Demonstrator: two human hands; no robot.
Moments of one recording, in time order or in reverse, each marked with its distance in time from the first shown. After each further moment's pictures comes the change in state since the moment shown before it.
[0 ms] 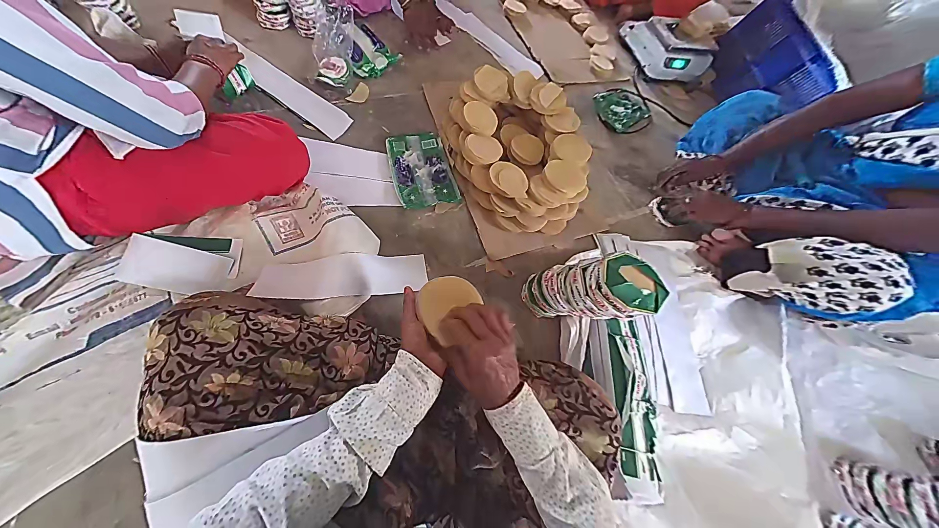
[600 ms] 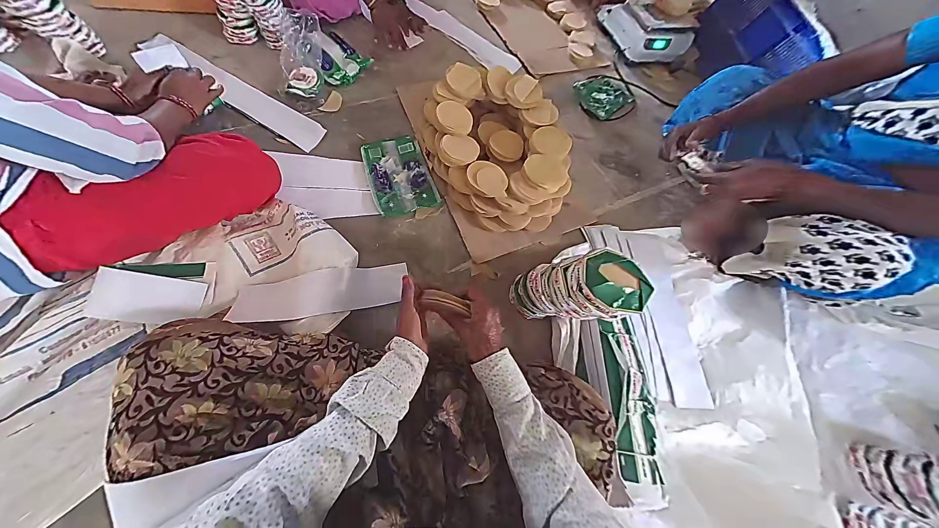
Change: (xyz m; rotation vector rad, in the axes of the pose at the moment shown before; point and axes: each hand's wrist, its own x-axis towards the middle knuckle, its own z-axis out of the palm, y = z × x) left_hand 0.070 -0.025 -0.002 0.673 -0.039 0.205; right_hand -0.001 0.071 0.032 0.442 -0.175 0.685
